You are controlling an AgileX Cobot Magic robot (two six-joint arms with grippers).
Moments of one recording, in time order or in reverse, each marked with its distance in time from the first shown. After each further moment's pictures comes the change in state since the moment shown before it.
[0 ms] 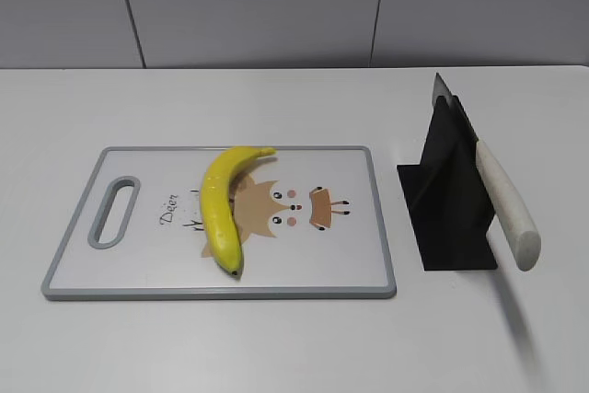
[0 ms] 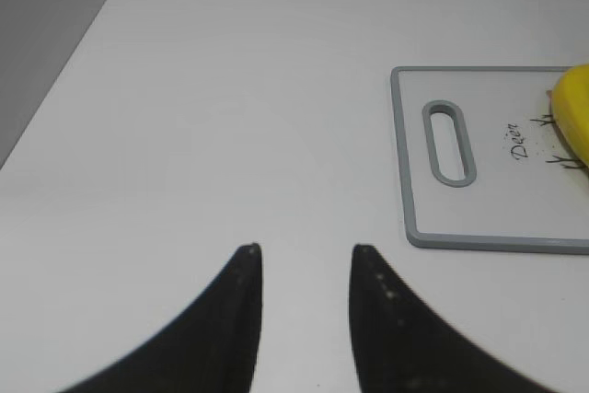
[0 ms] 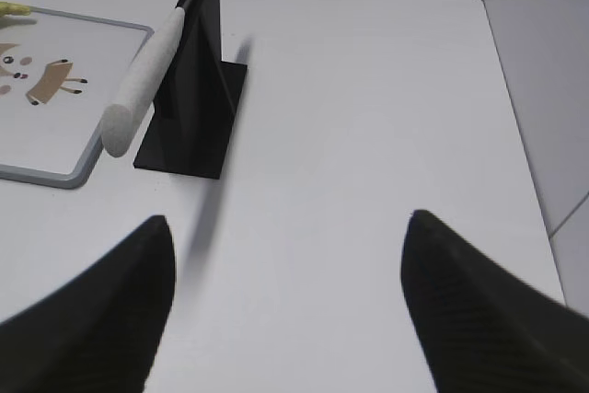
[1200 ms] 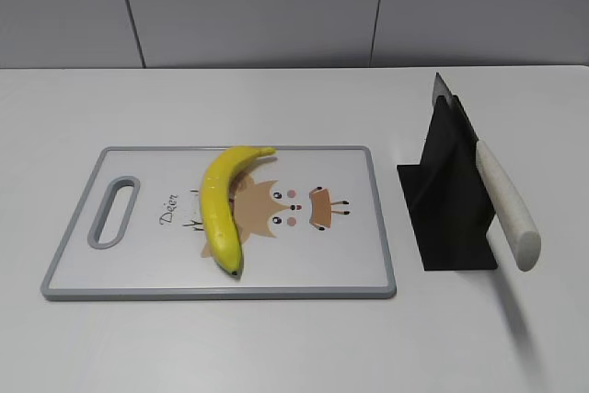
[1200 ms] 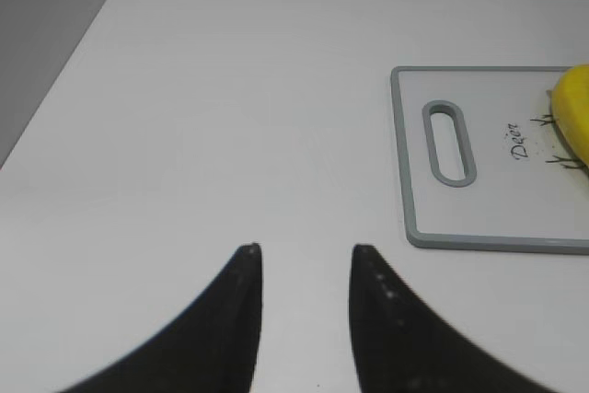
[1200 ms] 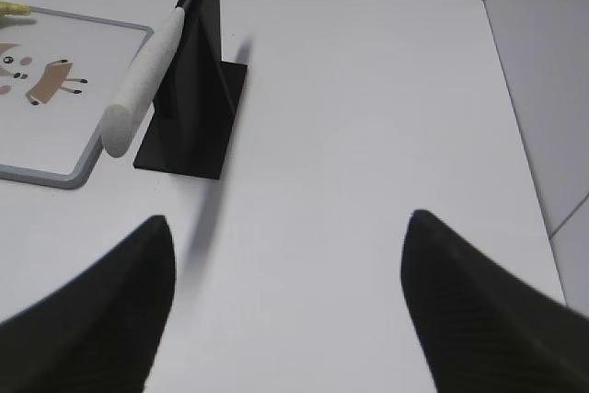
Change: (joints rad) left arm 0.000 0.000 0.000 0.000 0.000 0.000; right arm 0.000 0.000 0.000 0.000 -0.001 0.000
